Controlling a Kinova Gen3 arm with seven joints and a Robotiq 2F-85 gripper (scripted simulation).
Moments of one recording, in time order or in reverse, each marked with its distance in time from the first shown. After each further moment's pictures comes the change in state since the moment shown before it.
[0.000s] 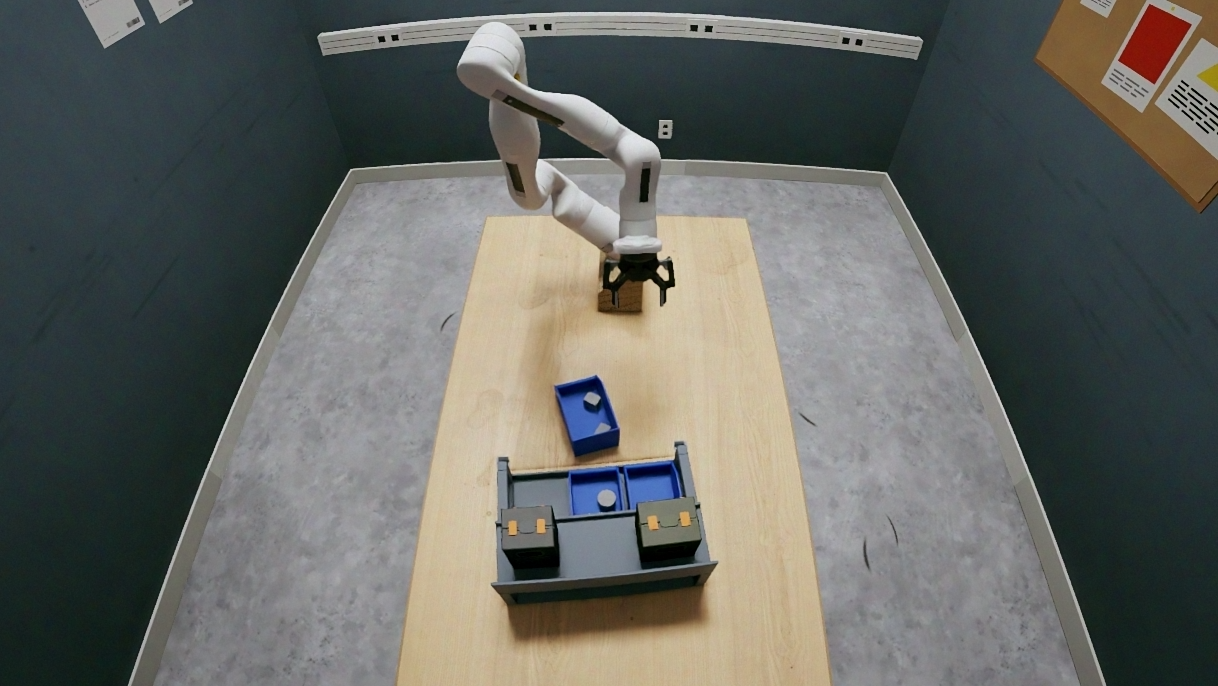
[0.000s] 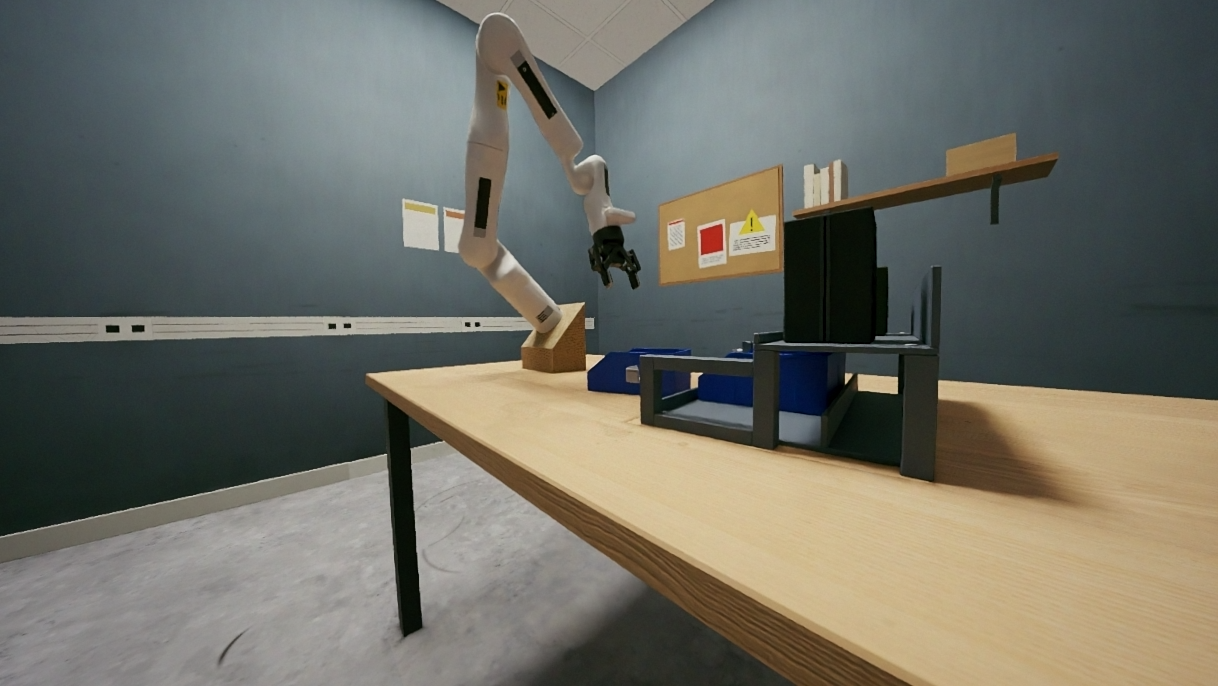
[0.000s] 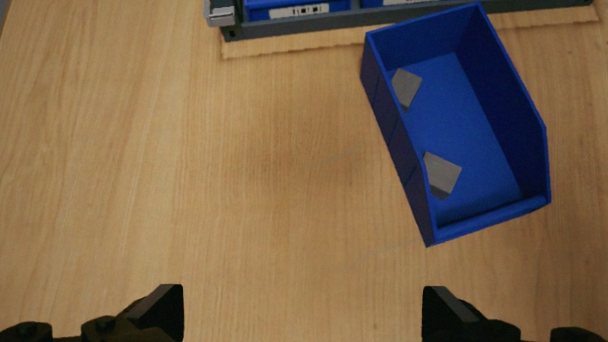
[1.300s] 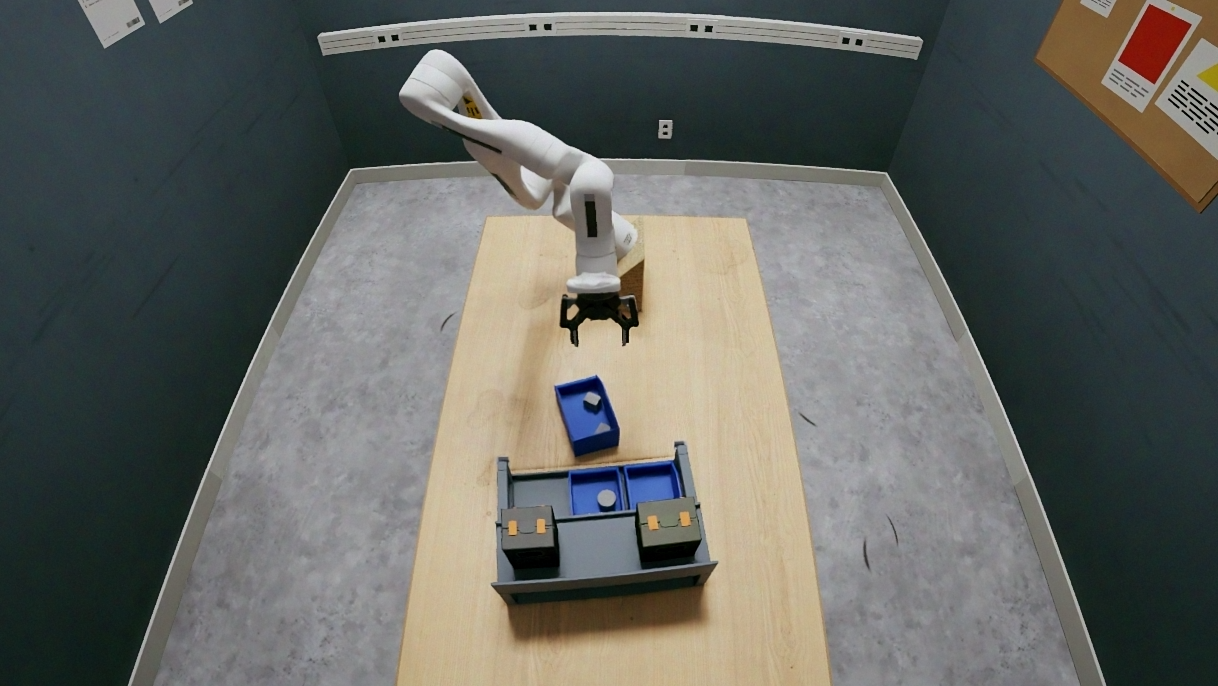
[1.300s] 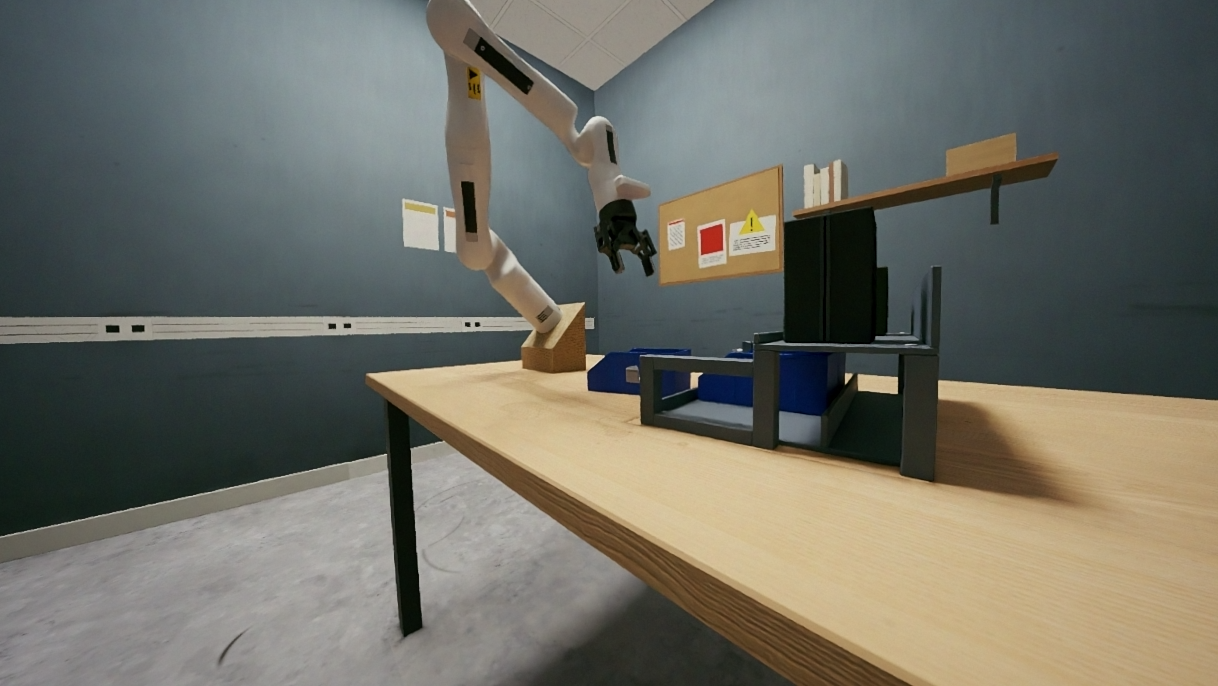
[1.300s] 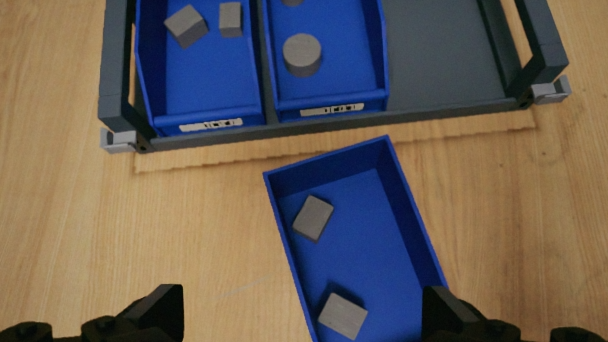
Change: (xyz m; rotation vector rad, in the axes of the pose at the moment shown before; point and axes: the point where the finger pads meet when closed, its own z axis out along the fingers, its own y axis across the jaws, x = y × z) arm 0.111 0.079 0.024 -0.005 0.005 0.003
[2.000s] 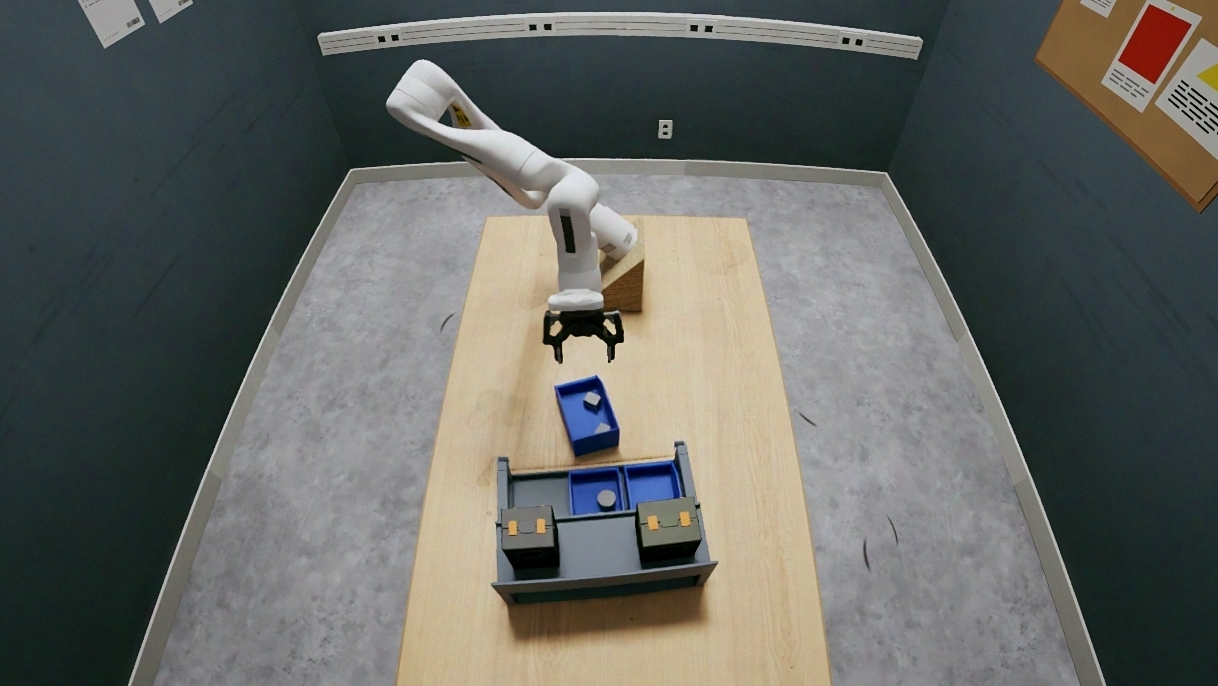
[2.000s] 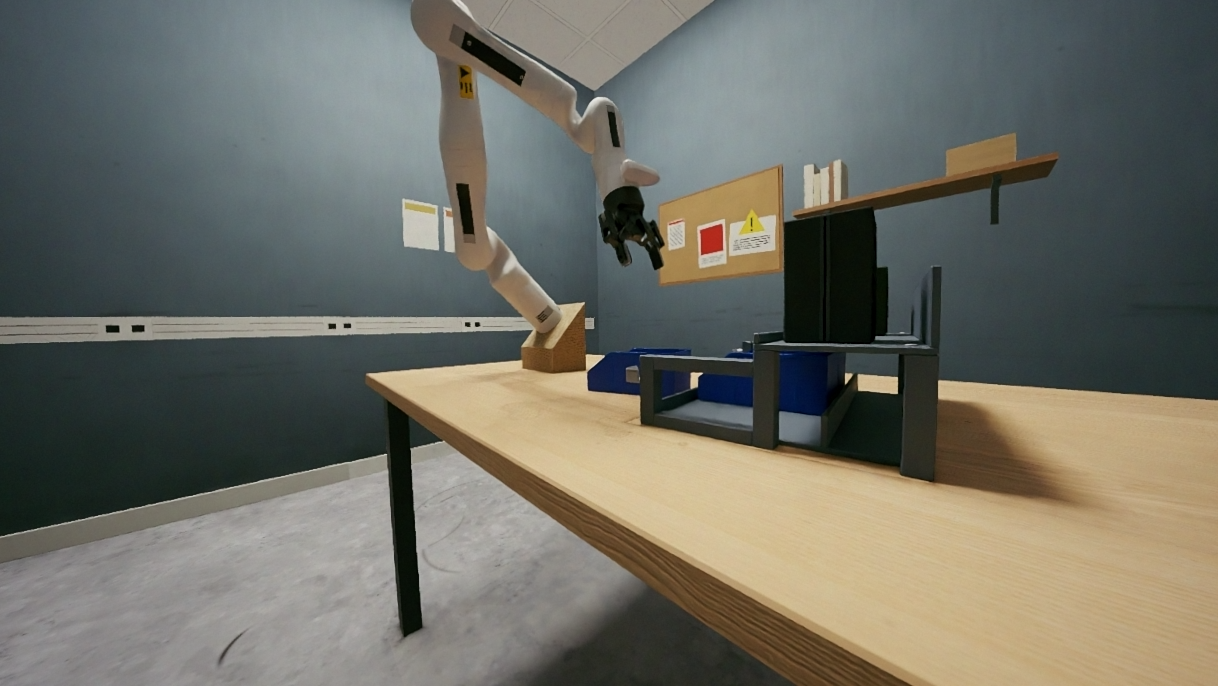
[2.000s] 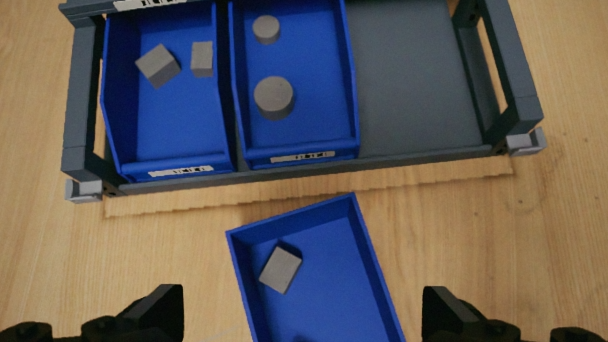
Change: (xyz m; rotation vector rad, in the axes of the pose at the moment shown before) arm 0.044 0.027 0.009 0.002 -0.002 -0.006
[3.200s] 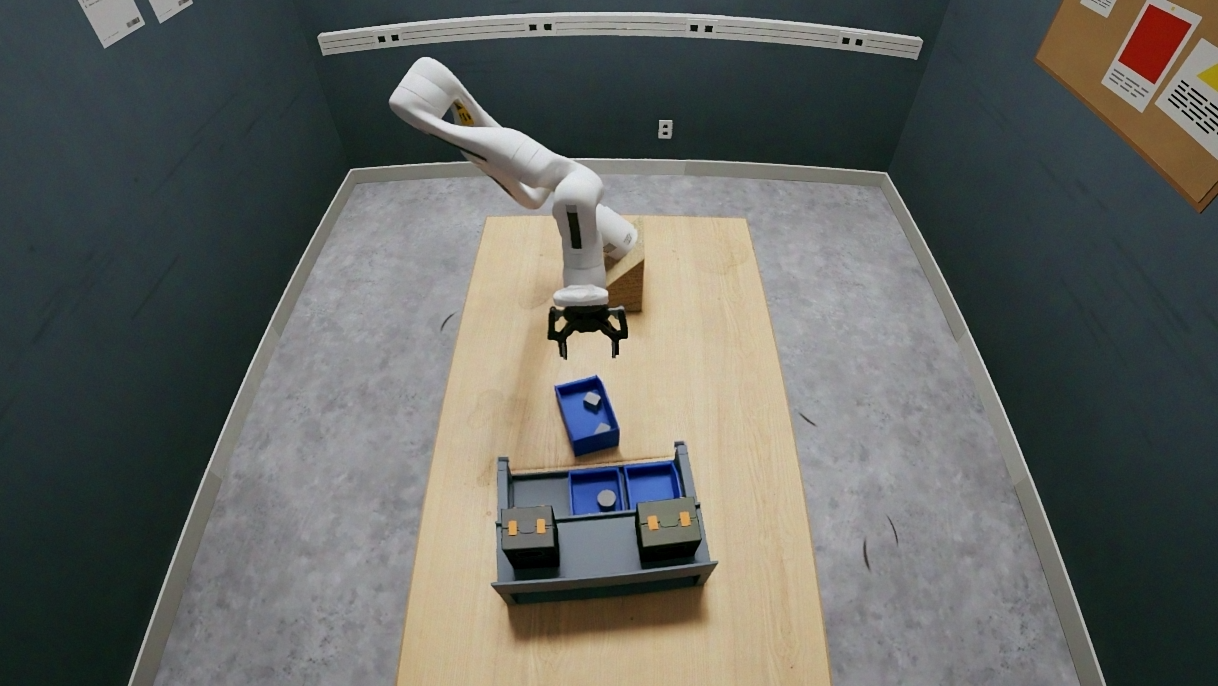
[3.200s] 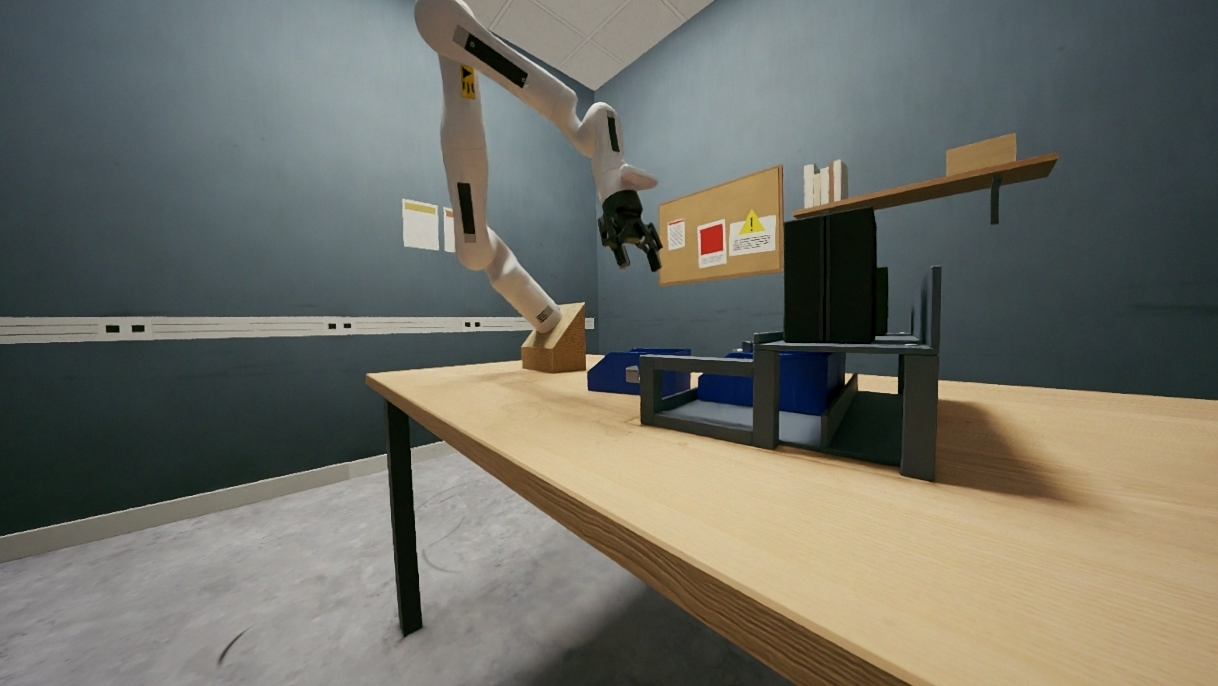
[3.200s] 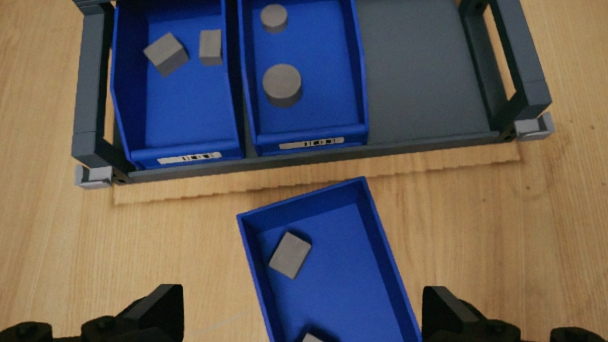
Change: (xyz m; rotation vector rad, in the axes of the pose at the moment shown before) arm -0.012 -0.008 -0.002 0.001 -0.002 0.002
